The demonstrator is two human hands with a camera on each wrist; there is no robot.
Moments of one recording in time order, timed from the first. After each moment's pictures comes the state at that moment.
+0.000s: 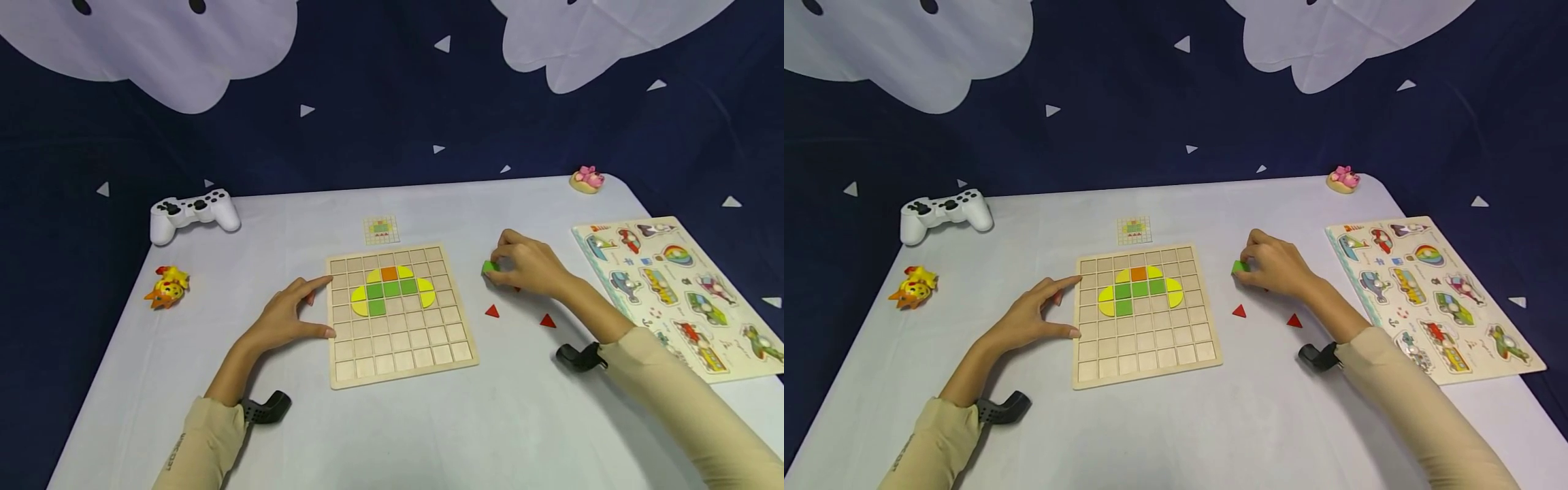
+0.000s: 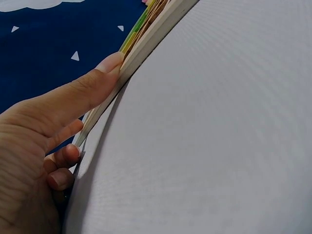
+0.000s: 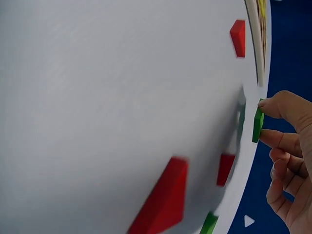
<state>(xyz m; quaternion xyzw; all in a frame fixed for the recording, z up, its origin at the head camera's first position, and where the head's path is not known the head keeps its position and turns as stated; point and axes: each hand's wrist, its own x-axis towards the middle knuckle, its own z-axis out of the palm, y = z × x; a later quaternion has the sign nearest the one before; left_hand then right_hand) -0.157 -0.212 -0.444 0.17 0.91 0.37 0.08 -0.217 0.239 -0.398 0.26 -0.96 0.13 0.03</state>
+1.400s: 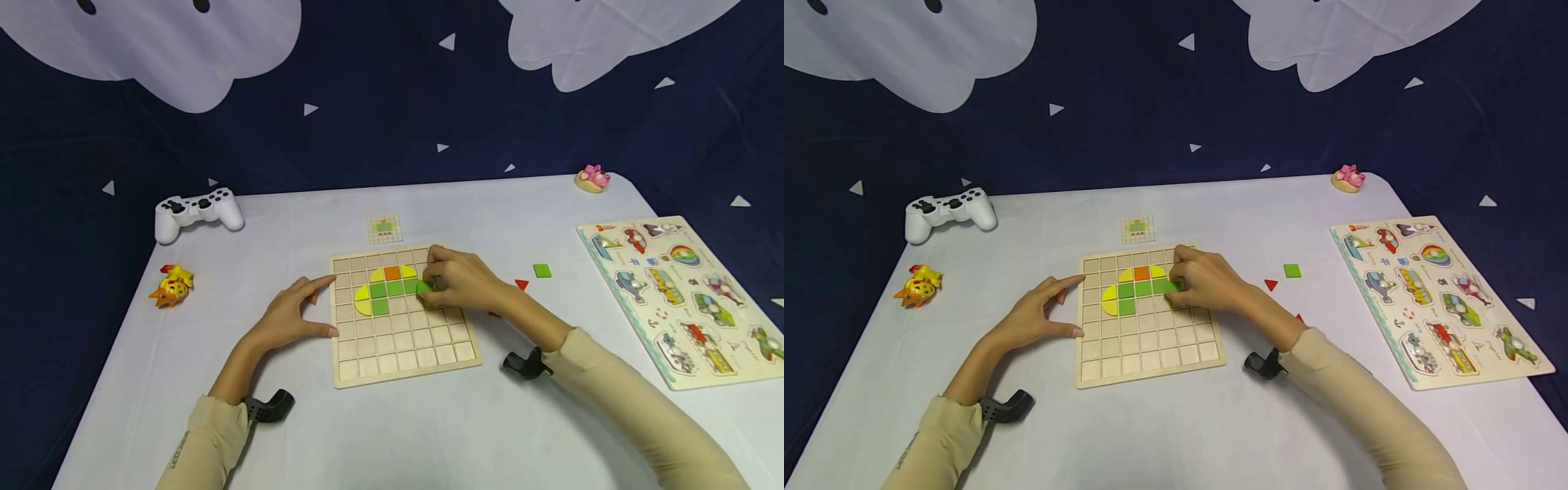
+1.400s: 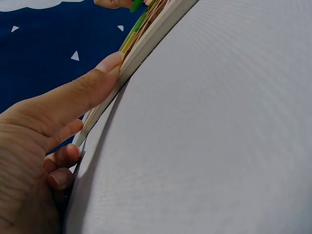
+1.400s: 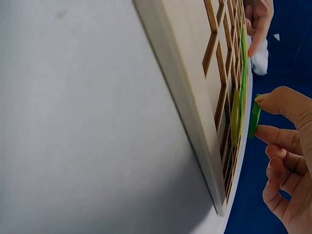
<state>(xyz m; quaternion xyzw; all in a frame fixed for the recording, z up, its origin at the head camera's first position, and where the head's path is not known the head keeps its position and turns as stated) -0.157 -0.211 -0.443 0.16 0.91 0.37 0.09 -0.200 0.131 -0.394 0.38 -0.91 0.19 0.01</state>
